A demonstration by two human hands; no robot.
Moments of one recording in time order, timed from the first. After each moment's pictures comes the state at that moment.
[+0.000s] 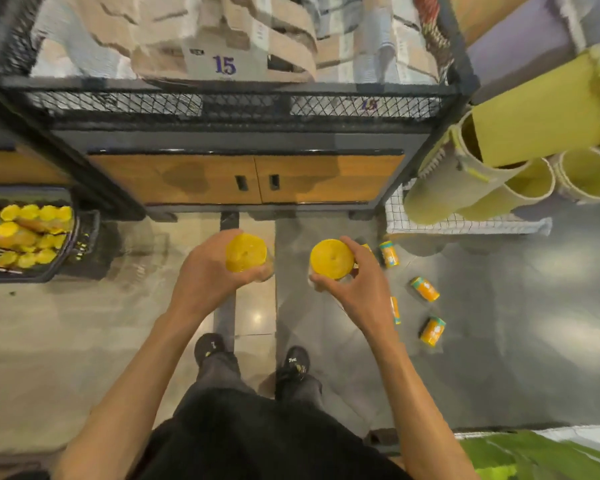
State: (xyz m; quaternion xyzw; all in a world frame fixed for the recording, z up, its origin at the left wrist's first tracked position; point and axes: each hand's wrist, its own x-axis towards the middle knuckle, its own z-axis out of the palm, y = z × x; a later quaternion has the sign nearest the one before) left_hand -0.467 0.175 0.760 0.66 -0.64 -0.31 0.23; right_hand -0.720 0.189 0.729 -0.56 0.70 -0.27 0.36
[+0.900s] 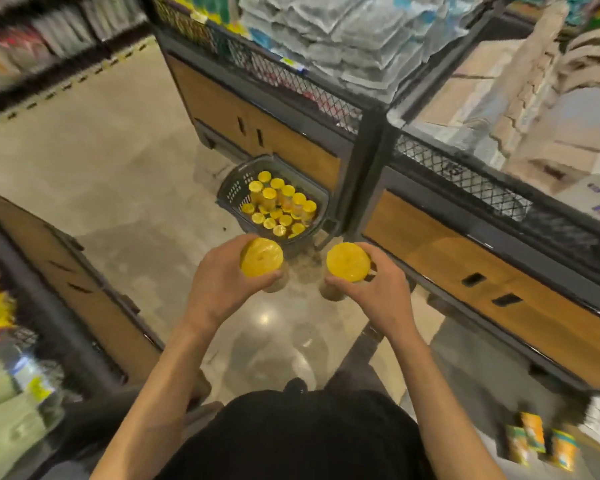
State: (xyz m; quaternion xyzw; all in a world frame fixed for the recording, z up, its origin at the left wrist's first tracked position) left_hand 0.019 0.370 0.803 0.85 -0.39 -0.15 0.31; right_hand -0.178 0.208 0.770 -0.79 0.42 -0.19 0.41
